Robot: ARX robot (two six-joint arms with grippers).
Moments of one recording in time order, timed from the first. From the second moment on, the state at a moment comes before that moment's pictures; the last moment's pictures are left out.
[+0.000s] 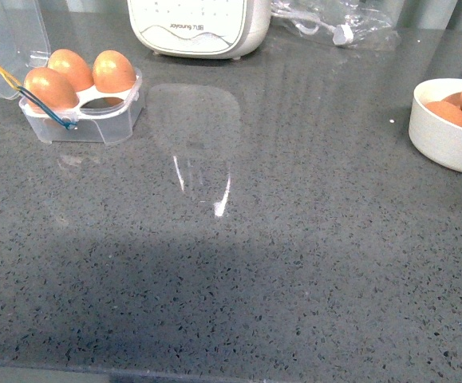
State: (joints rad) left arm 0.00 0.00 0.03 0.00 0.00 0.00; right arm -0.11 1.01 0.37 0.64 -0.26 -0.05
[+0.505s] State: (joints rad) left arm 0.00 0.00 0.03 0.00 0.00 0.00; right arm 0.00 1.47 0.80 0.33 -0.17 -0.04
